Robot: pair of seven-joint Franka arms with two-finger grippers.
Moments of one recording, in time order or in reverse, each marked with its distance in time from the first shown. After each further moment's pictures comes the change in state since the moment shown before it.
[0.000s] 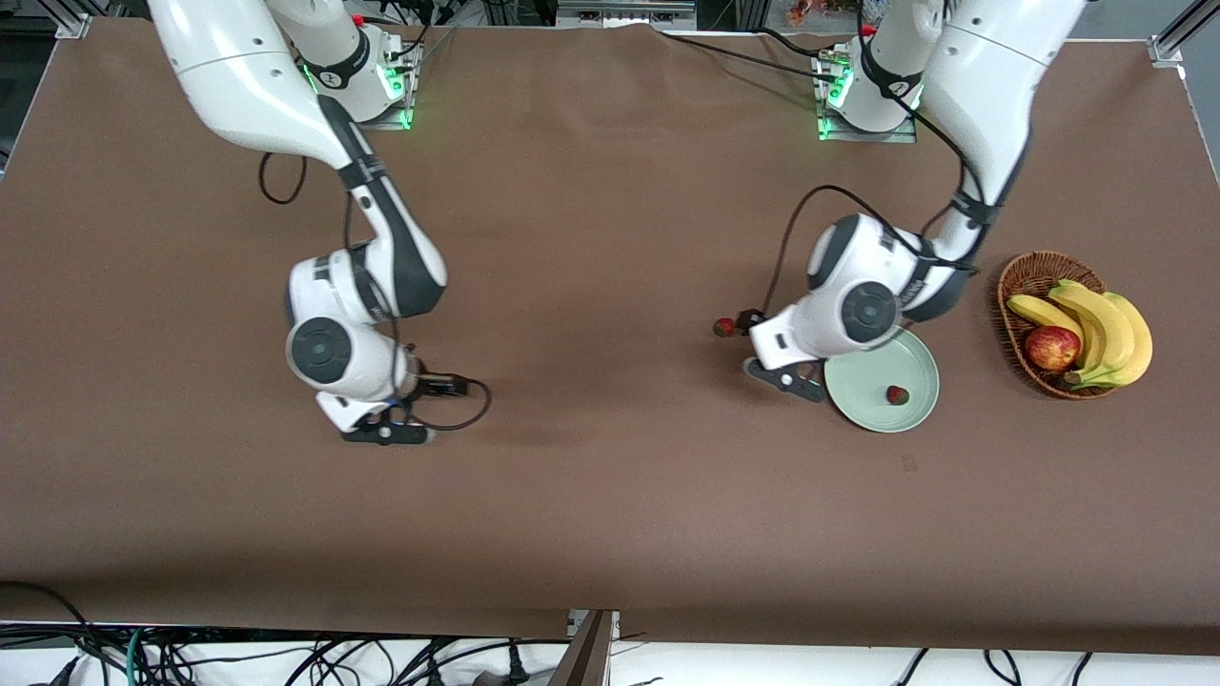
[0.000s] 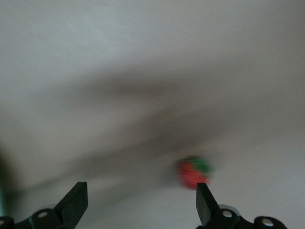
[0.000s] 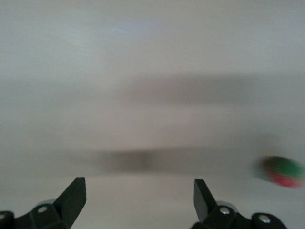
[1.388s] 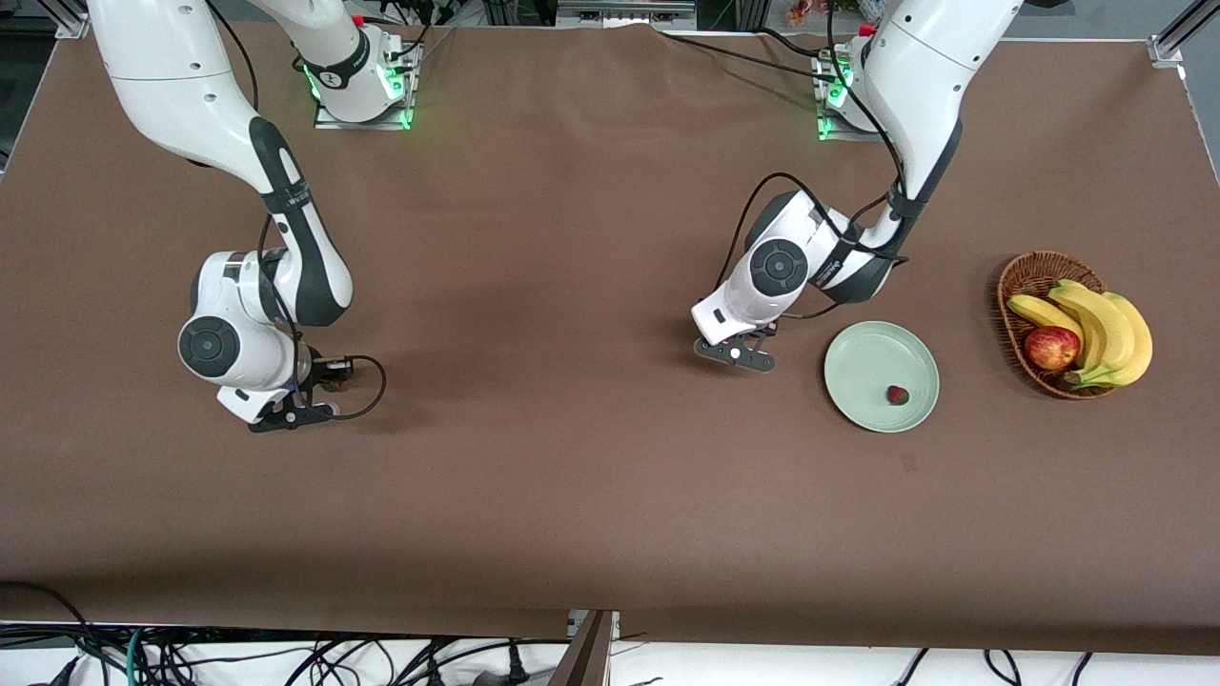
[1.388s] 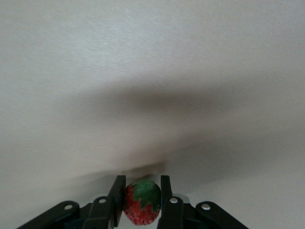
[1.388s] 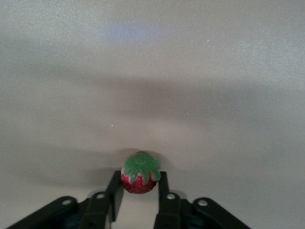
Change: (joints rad) left arm -0.093 0.018 0.018 -0.056 0.138 0.117 -0.177; right arm -0.062 -0.039 -0.136 -0.237 0.000 0.184 -0.369
